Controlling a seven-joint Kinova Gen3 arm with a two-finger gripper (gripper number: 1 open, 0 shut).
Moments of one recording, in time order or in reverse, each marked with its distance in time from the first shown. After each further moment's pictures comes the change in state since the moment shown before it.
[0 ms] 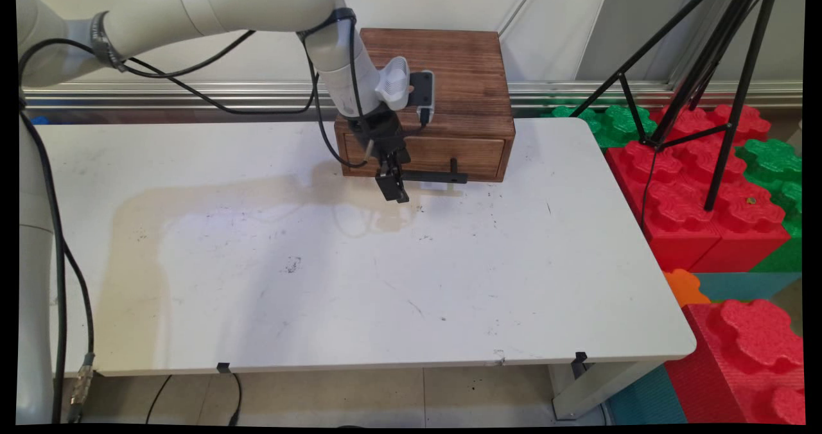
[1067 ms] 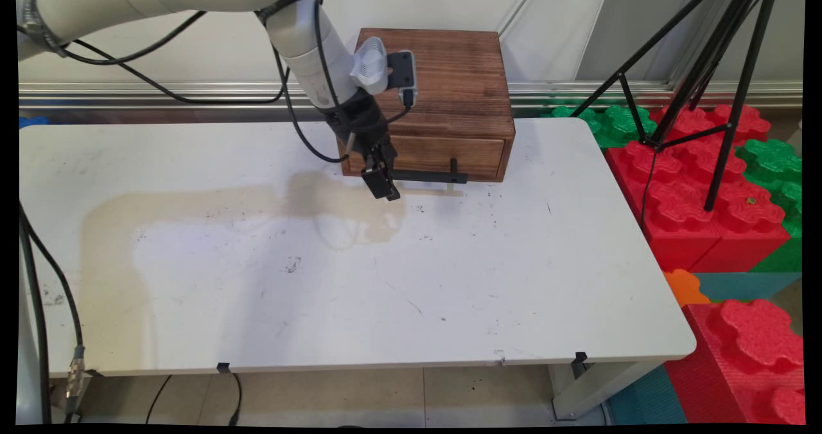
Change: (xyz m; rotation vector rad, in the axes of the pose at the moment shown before) arm -0.012 0.031 -0.050 0.013 0.038 -0.103
